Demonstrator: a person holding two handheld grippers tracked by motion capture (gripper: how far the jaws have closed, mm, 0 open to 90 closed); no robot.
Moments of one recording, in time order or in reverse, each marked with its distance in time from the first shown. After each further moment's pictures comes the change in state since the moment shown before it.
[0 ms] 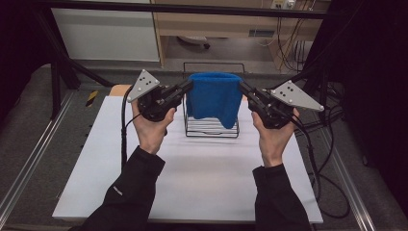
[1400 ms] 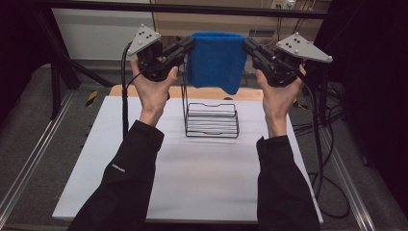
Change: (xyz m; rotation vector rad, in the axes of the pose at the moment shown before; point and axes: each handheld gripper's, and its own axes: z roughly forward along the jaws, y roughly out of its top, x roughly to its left) left arm 0.020 0.072 0.038 -0.053 0.045 0.044; right arm -0.037 0.063 0.045 -0.029 -0.037 -0.048
